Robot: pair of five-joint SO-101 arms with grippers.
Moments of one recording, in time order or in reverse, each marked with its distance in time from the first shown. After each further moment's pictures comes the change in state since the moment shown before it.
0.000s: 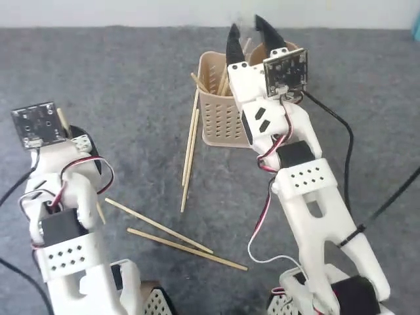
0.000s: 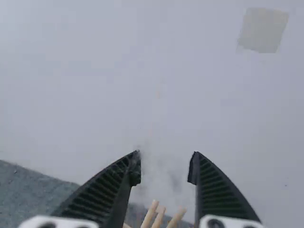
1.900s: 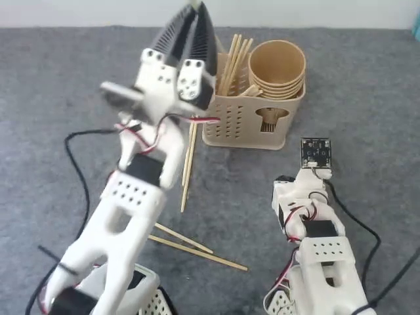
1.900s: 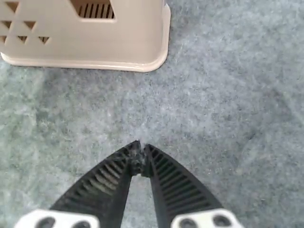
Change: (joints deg) left arm 41.7 31.3 -16.0 -69.1 8.4; right arm 14.3 -30.9 52.0 32.6 -9.8
